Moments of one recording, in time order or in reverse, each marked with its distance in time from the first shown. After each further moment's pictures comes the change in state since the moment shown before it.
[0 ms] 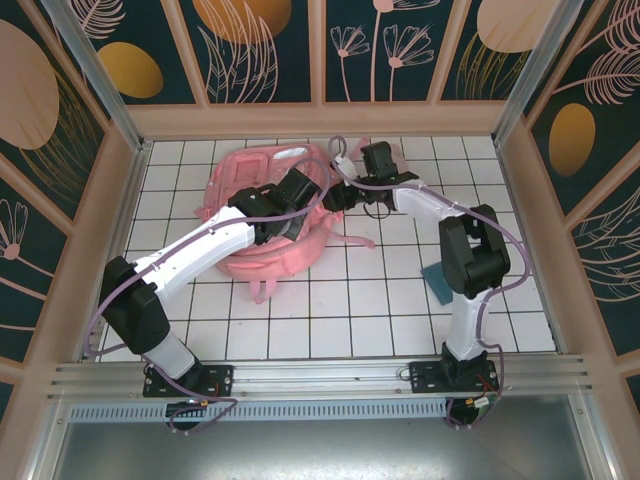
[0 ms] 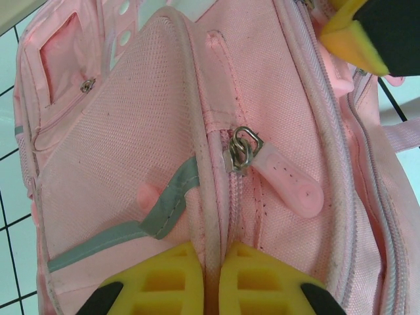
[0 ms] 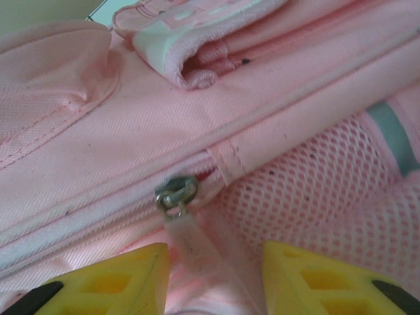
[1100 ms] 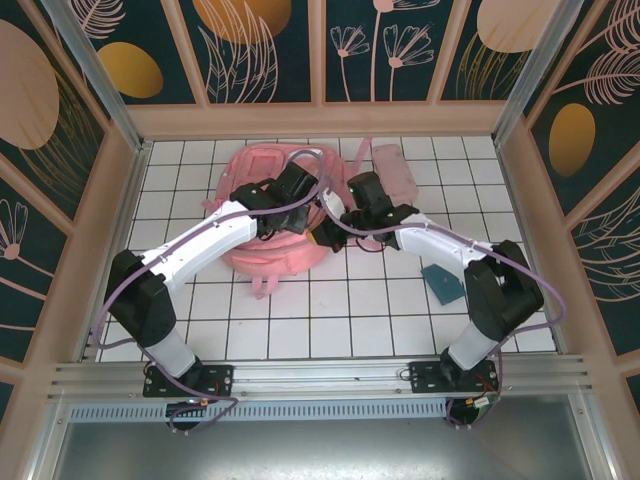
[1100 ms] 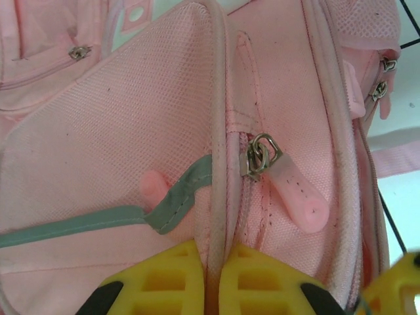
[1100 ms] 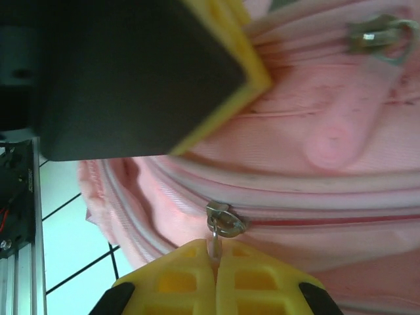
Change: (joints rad) left arm 0.051 0.049 0.006 0.080 0.141 -0.103; right arm 0.200 -0.337 -0.344 0.063 0.025 0.049
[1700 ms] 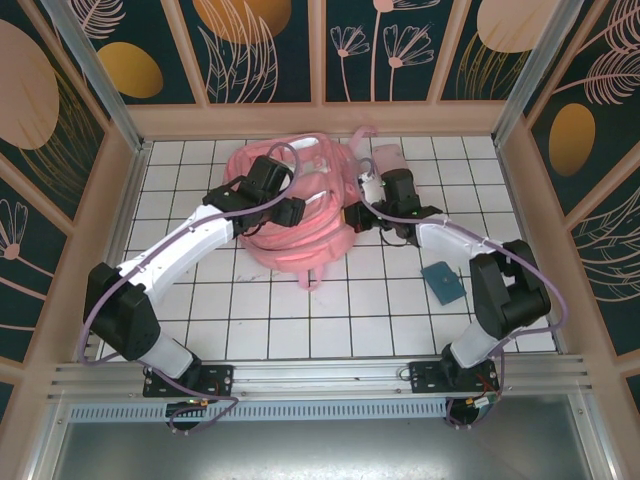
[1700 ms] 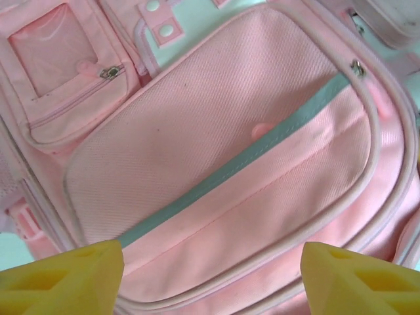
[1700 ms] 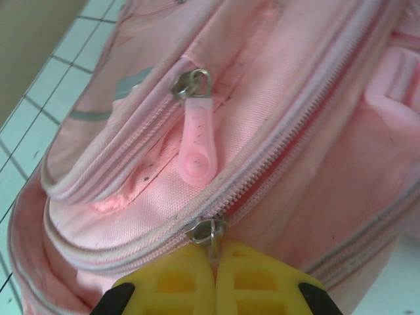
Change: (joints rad) left arm 0.110 -0.116 -0.128 0.172 0.148 0.134; right arm -0.214 0.013 -0.085 0.142 0.158 0.257
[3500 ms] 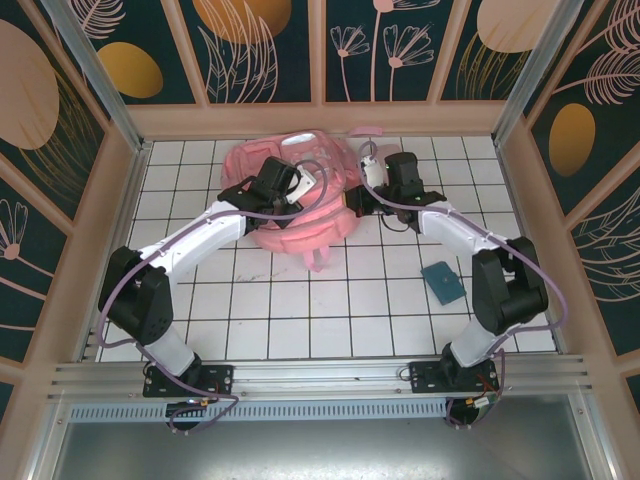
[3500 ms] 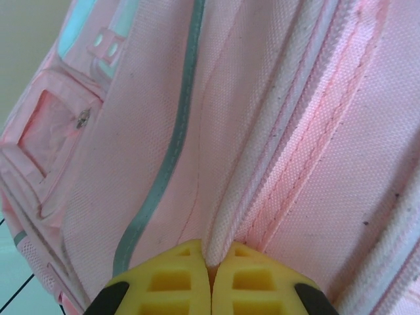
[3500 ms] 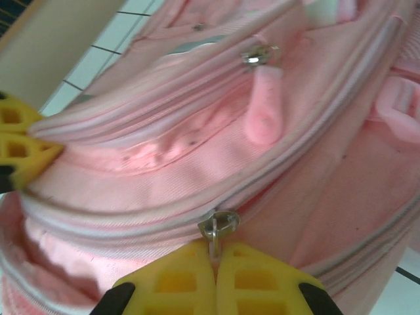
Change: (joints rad) left arm 0.008 0.101 0.003 0.122 -0.050 0.473; right arm -0.011 -0.010 0.124 -0.080 -0.039 -0.051
